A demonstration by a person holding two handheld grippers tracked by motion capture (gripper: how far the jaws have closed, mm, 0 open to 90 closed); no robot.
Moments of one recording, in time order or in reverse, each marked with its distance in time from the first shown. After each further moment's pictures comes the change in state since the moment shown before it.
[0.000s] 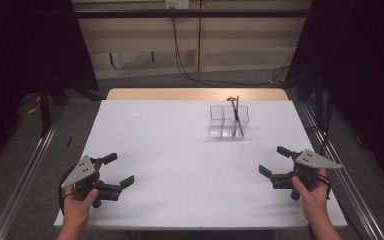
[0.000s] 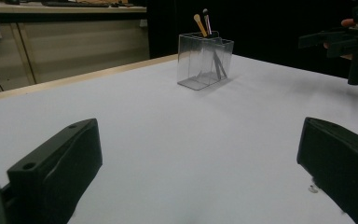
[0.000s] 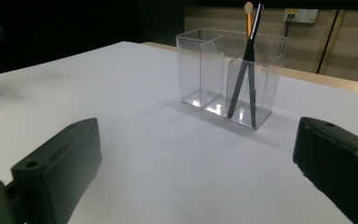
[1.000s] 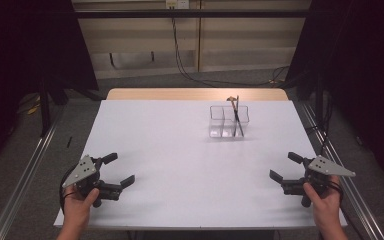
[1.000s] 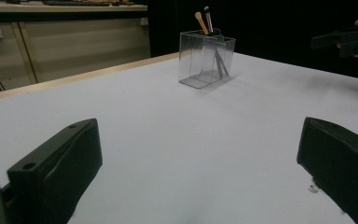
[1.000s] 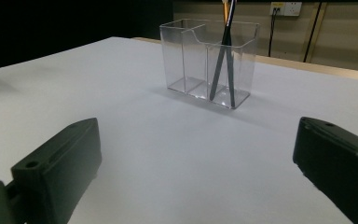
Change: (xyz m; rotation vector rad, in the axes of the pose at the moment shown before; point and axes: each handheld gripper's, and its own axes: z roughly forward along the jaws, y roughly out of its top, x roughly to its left) left arm 0.001 0.000 0.002 0.004 0.000 0.006; right arm -0.008 -0.012 -0.028 0.010 -0.043 0.023
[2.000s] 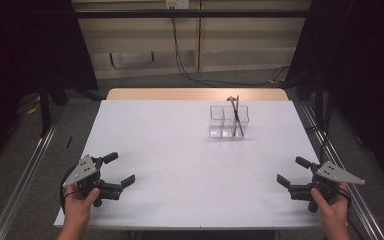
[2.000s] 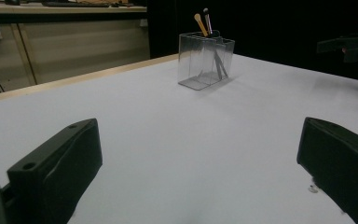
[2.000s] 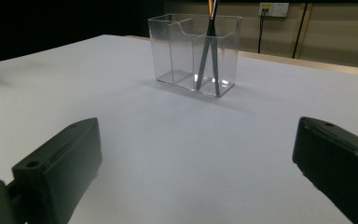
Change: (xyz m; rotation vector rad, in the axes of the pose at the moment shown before) left arm 0.000 0.001 0.001 -0.004 -0.003 -0.002; right arm -0.006 -0.012 -0.018 -0.005 -0.028 -0.012
